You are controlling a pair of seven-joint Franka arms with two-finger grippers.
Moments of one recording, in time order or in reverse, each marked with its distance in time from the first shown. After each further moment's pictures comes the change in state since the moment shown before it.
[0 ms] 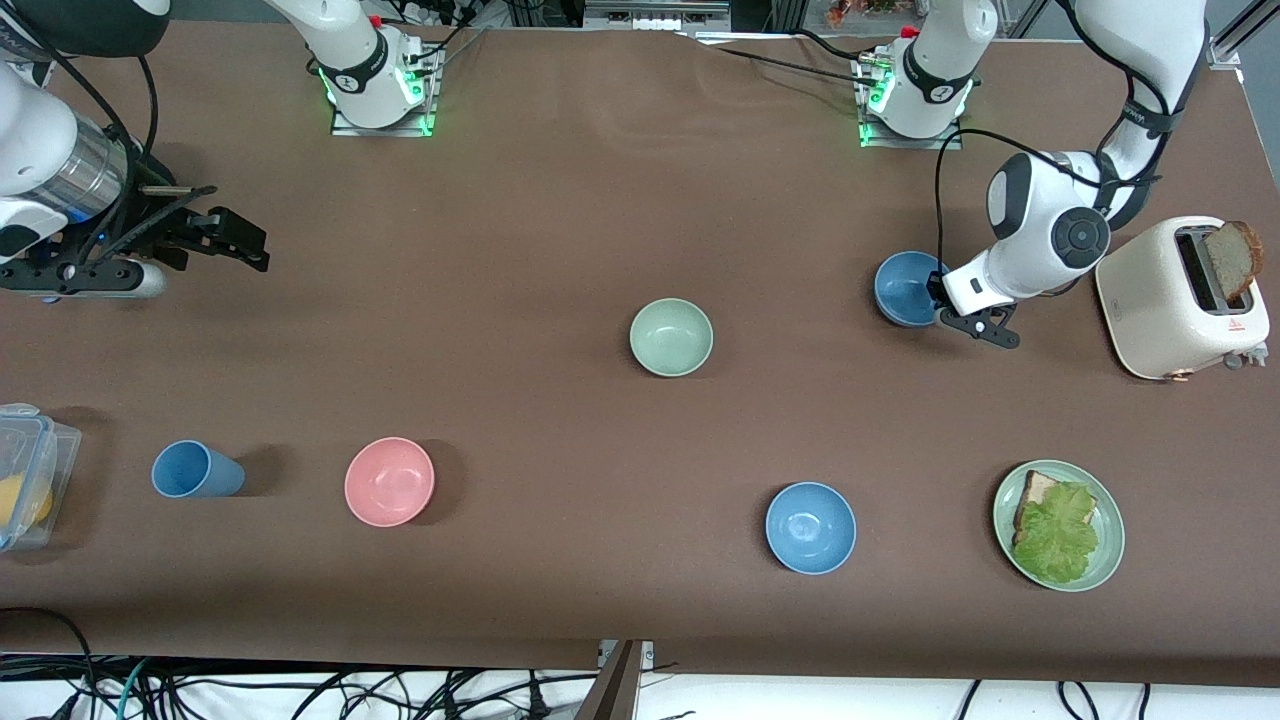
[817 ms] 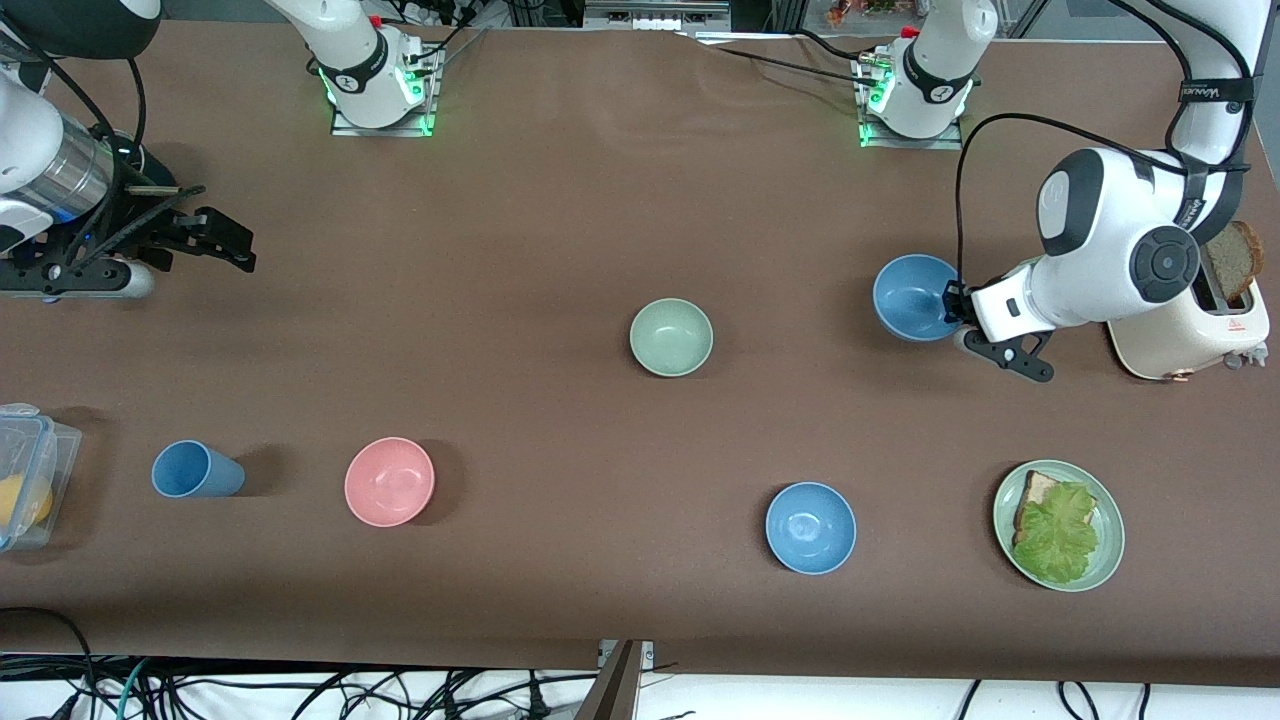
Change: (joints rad) left arm -0.042 0.005 -0.045 0.472 -0.147 -0.522 -0.015; right arm -0.011 0.001 -0.003 0.004 -0.014 -0.003 -0.016
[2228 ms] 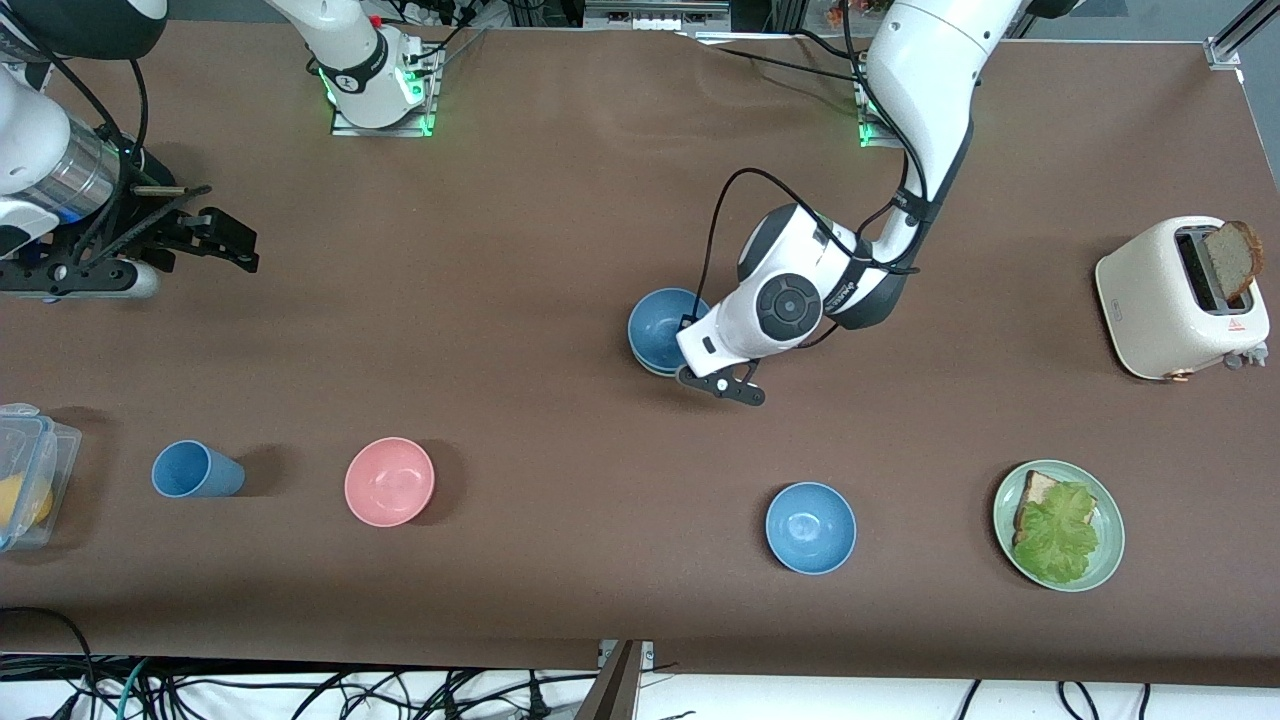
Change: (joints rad) left arm -0.495 0.441 -0.016 0.405 -0.088 0.132 -0.539; right arm 0.001 0.002 0.007 0.002 -0.004 0.000 0.001
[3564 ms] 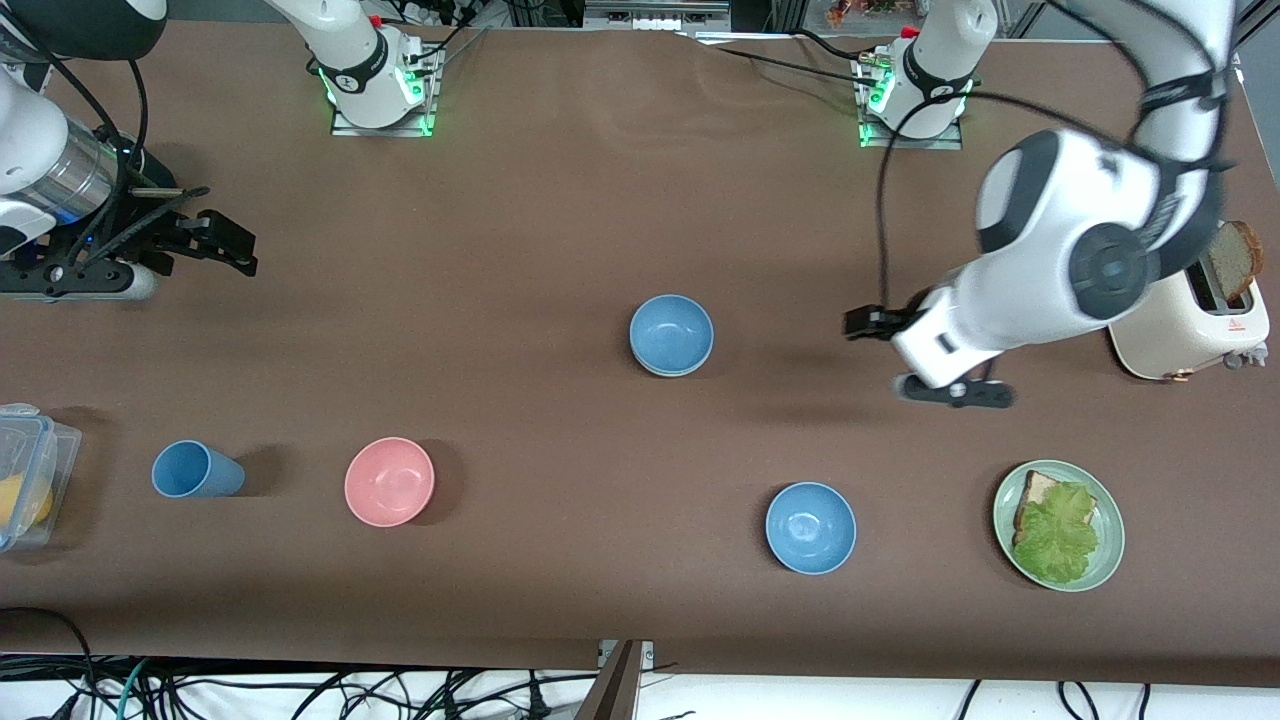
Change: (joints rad) left arm 0.299 -0.337 0.068 0.055 0.119 -0.441 0.012; right arm 0.000 0.001 0.000 0.001 0.000 0.019 0.000
